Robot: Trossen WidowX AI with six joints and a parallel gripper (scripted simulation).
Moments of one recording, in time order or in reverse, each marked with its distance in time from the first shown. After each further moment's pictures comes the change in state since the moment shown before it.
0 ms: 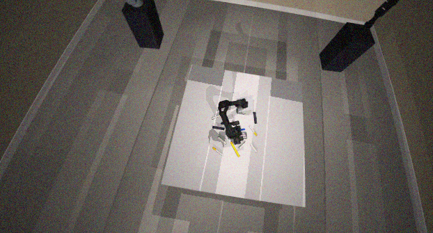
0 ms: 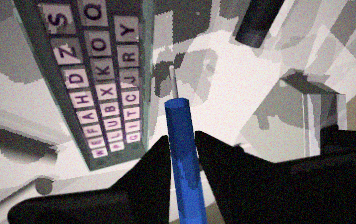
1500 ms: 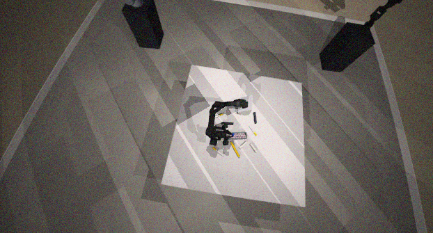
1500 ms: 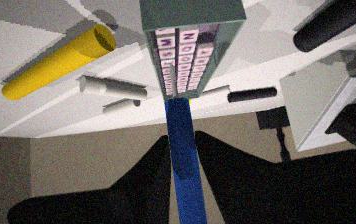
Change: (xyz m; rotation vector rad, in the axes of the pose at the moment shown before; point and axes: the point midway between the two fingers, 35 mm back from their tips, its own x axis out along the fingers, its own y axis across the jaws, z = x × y) arm -0.066 0.019 0.082 -0.016 0.599 0.358
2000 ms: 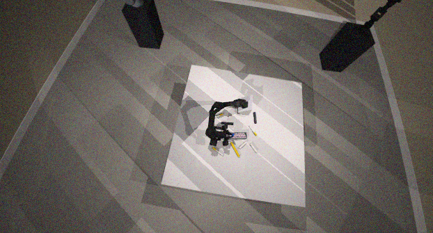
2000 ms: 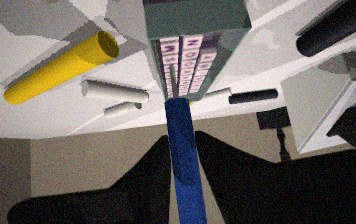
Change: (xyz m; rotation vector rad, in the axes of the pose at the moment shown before) arm 0.002 0.002 0.005 0.001 0.001 -0.001
